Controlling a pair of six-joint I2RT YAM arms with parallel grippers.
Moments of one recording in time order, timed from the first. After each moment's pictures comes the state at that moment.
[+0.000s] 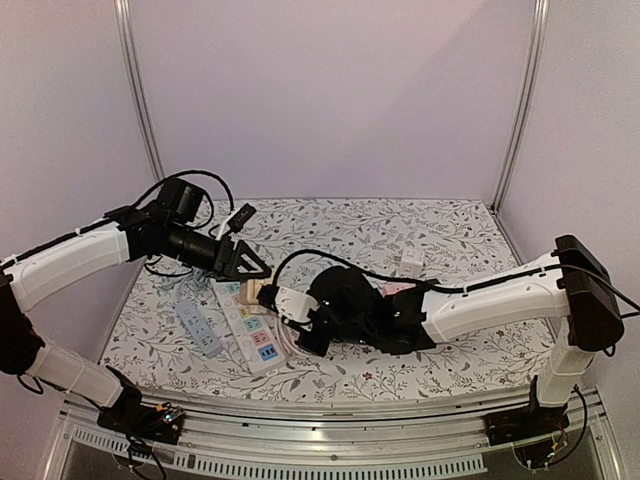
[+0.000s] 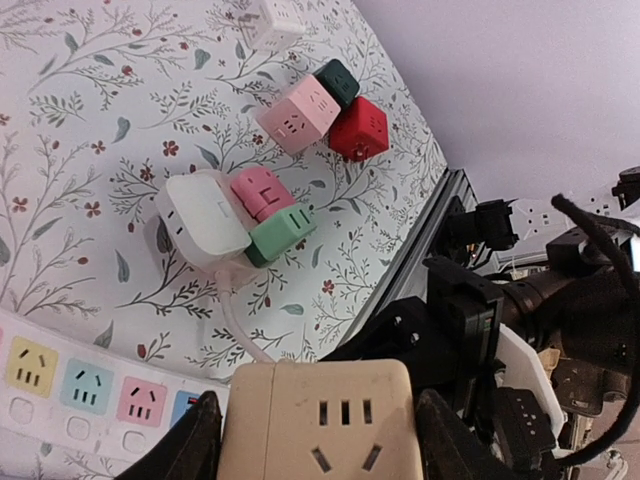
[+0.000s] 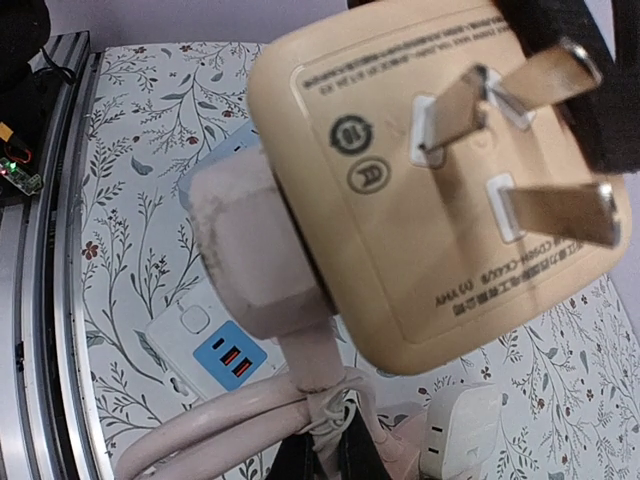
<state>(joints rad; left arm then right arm) -0.50 1.33 1.06 -0.56 0.72 -0.31 1.28 1.81 1.18 0.09 0.19 -0.29</state>
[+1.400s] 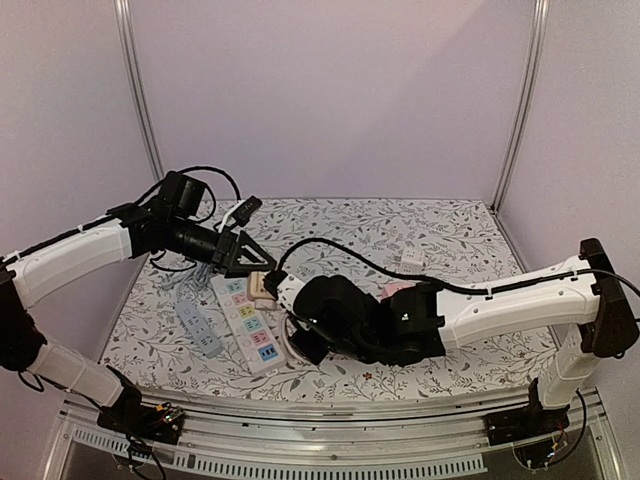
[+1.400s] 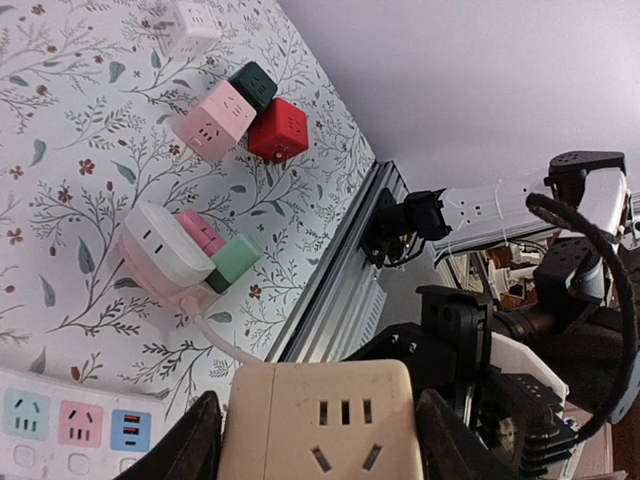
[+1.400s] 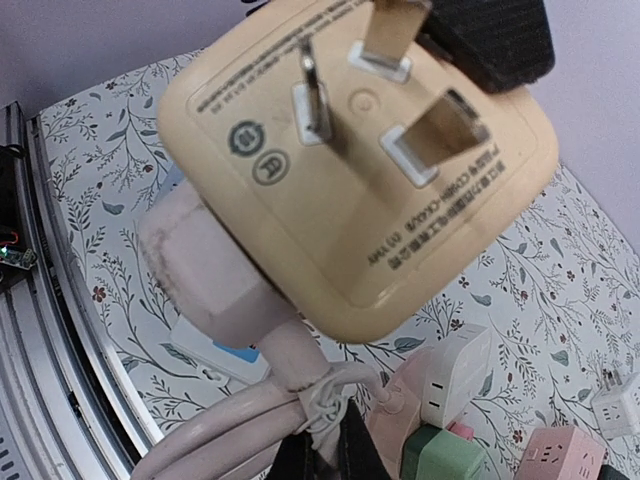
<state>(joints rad) -0.51 1.35 1.08 -0.50 0.88 -0.36 1.40 1.74 1.32 -0.24 0.48 0.09</state>
